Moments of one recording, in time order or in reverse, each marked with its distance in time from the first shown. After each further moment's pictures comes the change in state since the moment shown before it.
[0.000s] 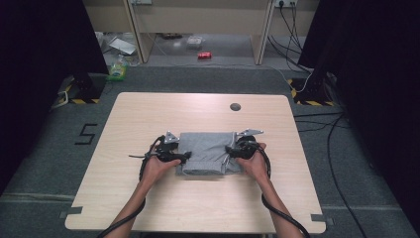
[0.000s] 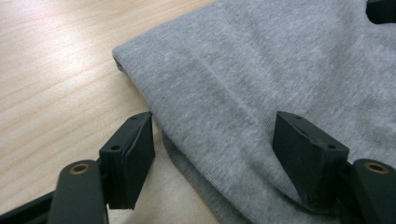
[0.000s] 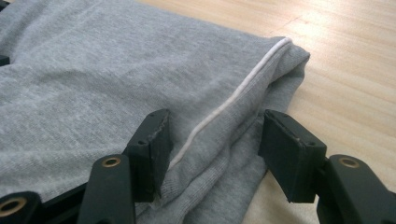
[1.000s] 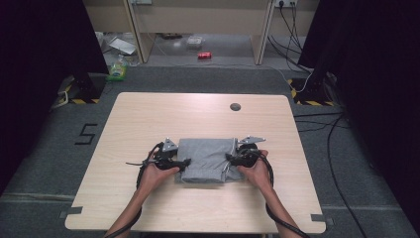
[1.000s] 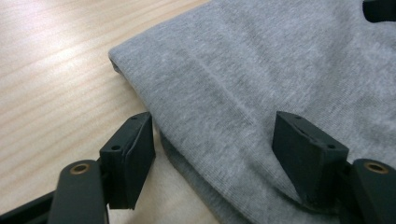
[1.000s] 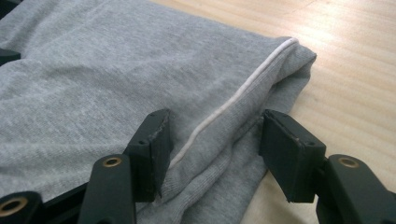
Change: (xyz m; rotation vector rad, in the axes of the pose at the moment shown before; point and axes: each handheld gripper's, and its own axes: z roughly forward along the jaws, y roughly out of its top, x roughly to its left) left arm -0.014 -0.014 -0.016 0.002 -0.022 0.021; right arm 0.013 -0.019 -0.017 -0.003 0.030 -0.020
